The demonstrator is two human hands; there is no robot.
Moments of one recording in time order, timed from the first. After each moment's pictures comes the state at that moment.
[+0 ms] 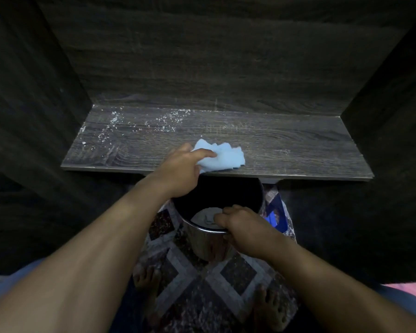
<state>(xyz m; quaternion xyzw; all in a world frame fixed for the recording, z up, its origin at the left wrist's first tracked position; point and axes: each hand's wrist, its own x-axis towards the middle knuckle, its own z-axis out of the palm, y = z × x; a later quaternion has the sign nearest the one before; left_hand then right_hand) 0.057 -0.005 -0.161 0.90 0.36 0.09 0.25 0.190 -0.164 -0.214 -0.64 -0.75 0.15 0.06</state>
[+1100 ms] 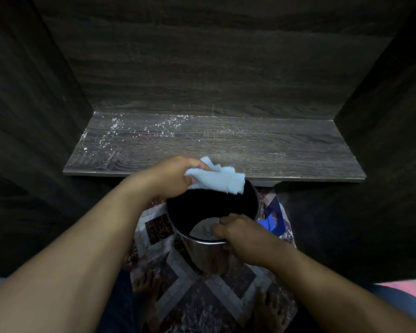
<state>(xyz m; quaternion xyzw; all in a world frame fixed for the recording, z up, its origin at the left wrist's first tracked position) 0.044 0.006 -0.146 0.91 0.26 0.02 0.33 0.185 -0.174 -0.206 -0.62 -0.76 0.17 0.04</state>
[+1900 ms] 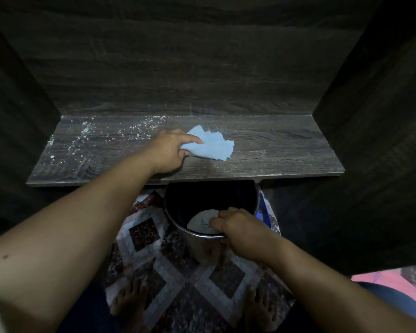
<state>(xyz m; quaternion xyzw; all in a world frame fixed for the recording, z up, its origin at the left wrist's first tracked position) 0.106 0.050 -0.162 0.93 0.29 0.08 0.20 0.215 -0.183 -0.210 -0.65 -0.74 0.14 0.06</state>
